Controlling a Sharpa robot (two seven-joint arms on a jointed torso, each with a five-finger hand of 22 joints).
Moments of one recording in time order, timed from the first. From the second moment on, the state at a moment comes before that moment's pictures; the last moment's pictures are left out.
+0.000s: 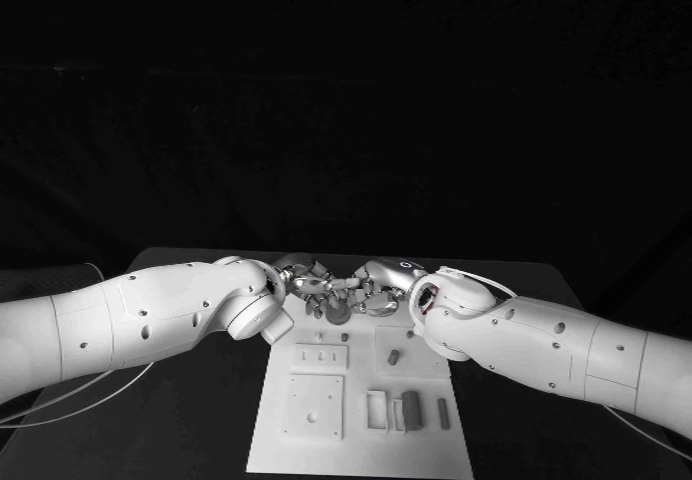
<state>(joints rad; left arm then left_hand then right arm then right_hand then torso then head) 1.36 -0.71 -0.24 1.39 -0.53 -0.24 -0.18 1.15 -0.09 -0.03 0.29 0.09 0.99 0.12 0.31 0.50 1.22 0.04 0.29 0.54 1.11 -0.02 0.59 1.03 0.07 1.16 -0.12 0.41 1.18 1.22 -0.43 -0.13 1.22 -1.44 -0.30 -0.08 1.04 -0.03 0.62 -0.29 0.05 0.92 0.08 0.34 0.46 1.02 0.01 1.11 0.83 1.07 -0.09 1.58 0.79 0.25 1.04 0.00 1.00 1.31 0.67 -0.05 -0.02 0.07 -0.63</state>
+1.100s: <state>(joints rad) 1.36 -0.71 -0.24 1.40 -0.59 -0.22 -0.31 1.20 -0.13 0.03 0.29 0.36 1.01 0.11 0.30 0.53 1.22 0.03 0.33 0.59 1.10 -0.03 0.67 1.01 0.07 1.17 -0.12 0.42 1.25 1.22 -0.43 -0.13 1.26 -1.49 -0.31 -0.14 1.04 -0.03 0.62 -0.29 0.05 0.92 0.08 0.34 0.46 1.02 0.01 1.10 0.83 1.08 -0.09 1.58 0.79 0.25 1.05 0.00 1.00 1.31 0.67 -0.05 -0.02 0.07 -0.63</state>
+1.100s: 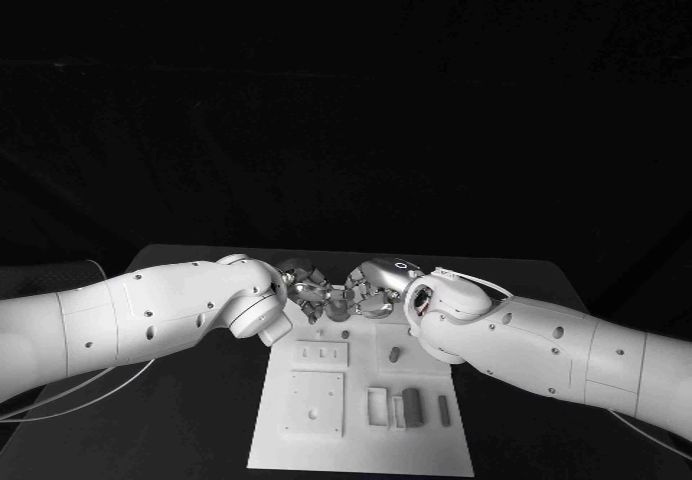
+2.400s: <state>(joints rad) 1.36 -0.70 -0.24 1.38 -0.55 -0.19 -0.38 1.21 -0.12 0.04 0.29 0.35 1.01 0.11 0.30 0.53 1.20 0.03 0.33 0.59 1.08 -0.02 0.69 1.00 0.07 1.16 -0.13 0.41 1.26 1.22 -0.41 -0.13 1.28 -1.51 -0.30 -0.16 1.04 -0.04 0.62 -0.29 0.06 0.93 0.07 0.34 0.46 1.02 0.01 1.10 0.83 1.08 -0.09 1.58 0.79 0.25 1.05 0.00 1.00 1.31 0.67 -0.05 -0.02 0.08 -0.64</state>
